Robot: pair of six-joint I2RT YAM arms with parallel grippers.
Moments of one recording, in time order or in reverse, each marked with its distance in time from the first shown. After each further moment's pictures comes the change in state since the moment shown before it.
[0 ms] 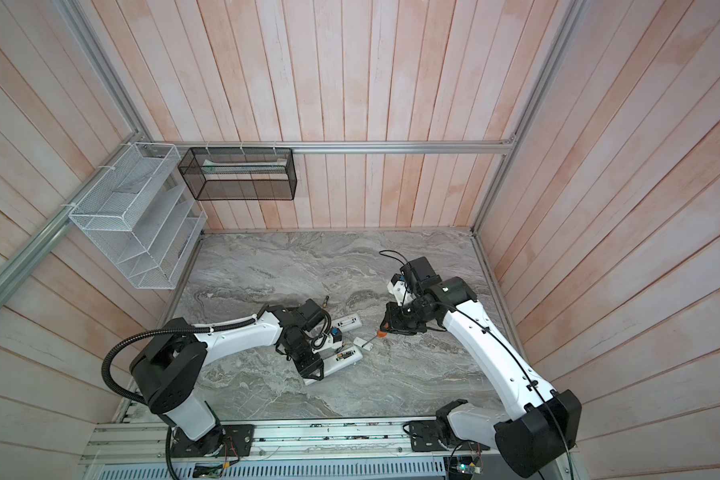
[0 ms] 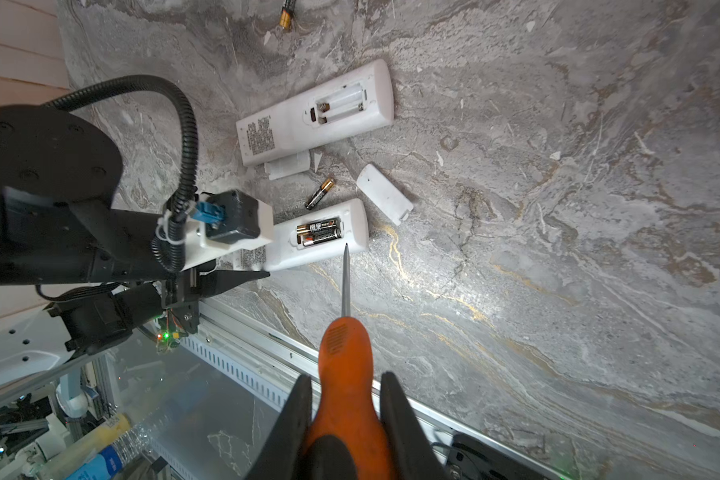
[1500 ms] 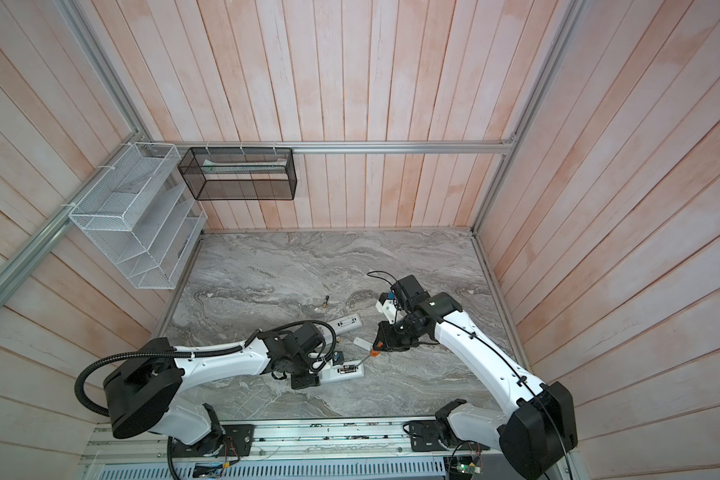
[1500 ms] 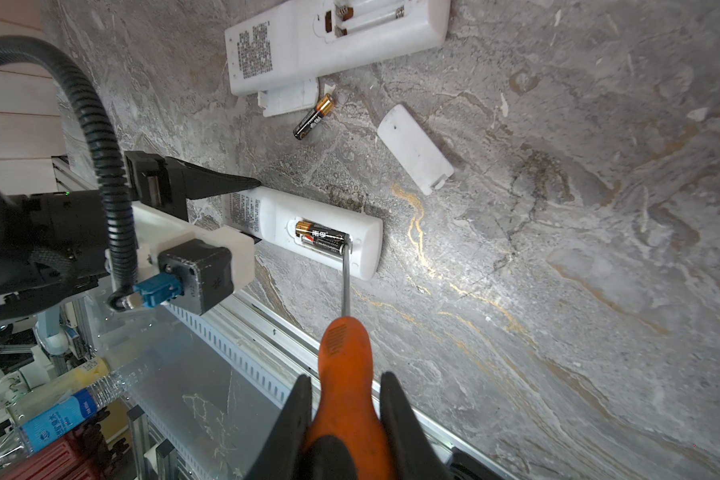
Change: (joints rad) left arm -0.107 -0.162 -0.209 0.251 -0.219 0.211; right arm 0.060 -0.016 -0.211 0.135 -0.068 -0.056
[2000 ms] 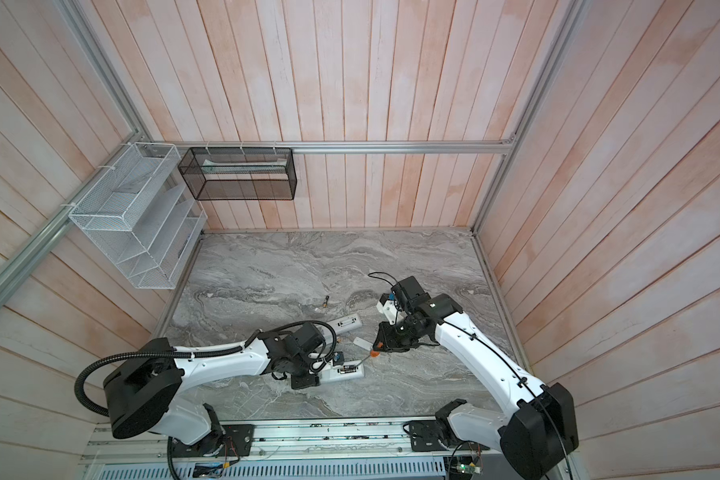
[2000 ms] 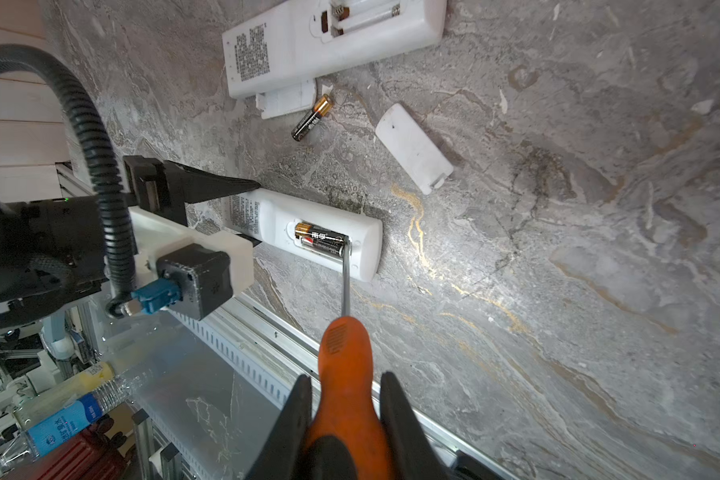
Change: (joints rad) left arm -0.005 -0.002 -0.001 0.002 -0.010 0.001; right arm -0.001 -0.010 -0.006 0.002 0.000 0.016
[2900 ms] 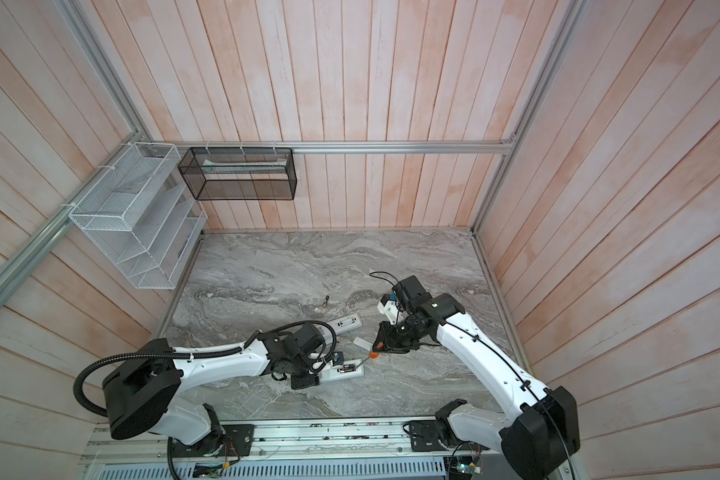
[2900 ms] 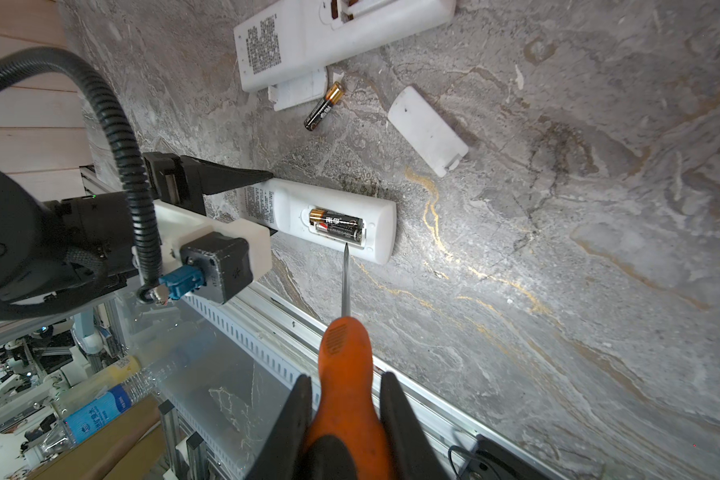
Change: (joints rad) left arm -0.006 -0.005 -0.006 0.008 -0.021 -0.004; right arm 0.001 -0.013 0.015 -0.031 -0.035 0.045
